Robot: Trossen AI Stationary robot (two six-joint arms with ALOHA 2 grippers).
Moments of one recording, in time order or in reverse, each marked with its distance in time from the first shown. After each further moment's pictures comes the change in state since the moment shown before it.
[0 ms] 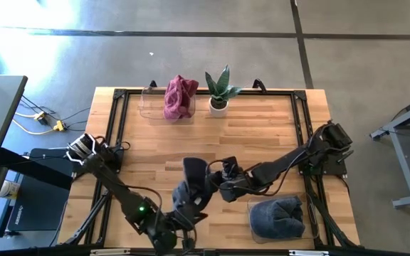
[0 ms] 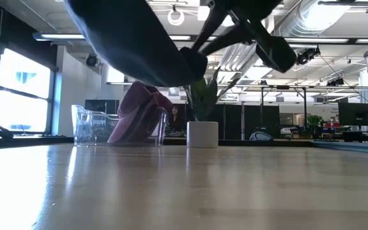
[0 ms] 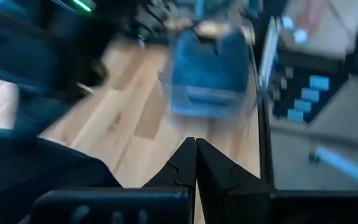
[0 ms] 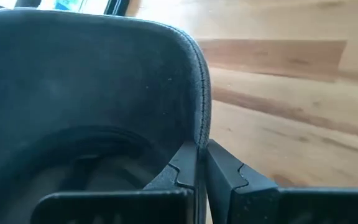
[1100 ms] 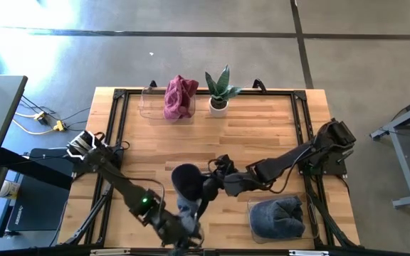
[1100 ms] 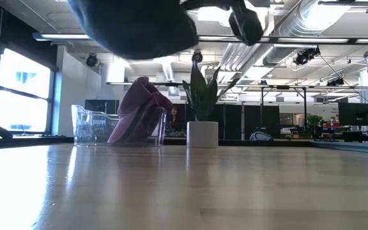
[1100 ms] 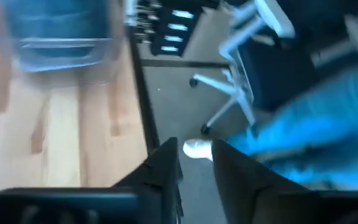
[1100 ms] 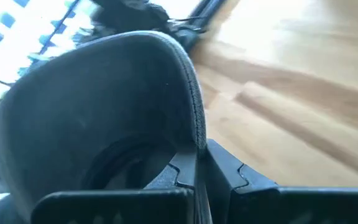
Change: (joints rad) left arm 0.088 -0.022 0.031 0.013 0.664 0.089; right arm -0.003 -0.057 0.000 0.289 -0.089 -0.416
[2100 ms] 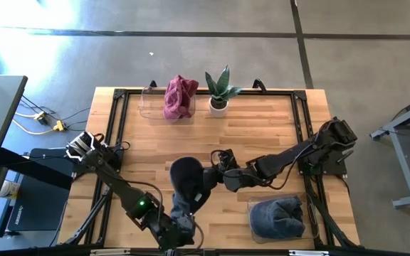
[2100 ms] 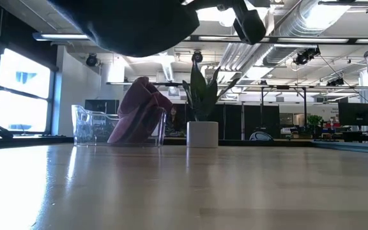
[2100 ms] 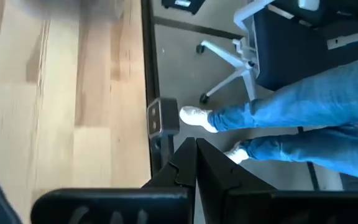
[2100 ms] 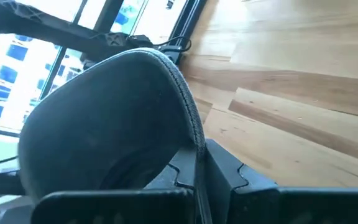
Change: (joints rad) left arm -0.052 0.002 0.031 -0.182 0.046 -0.186; right arm -0.039 -0.022 0.004 -0.047 0.044 0.228
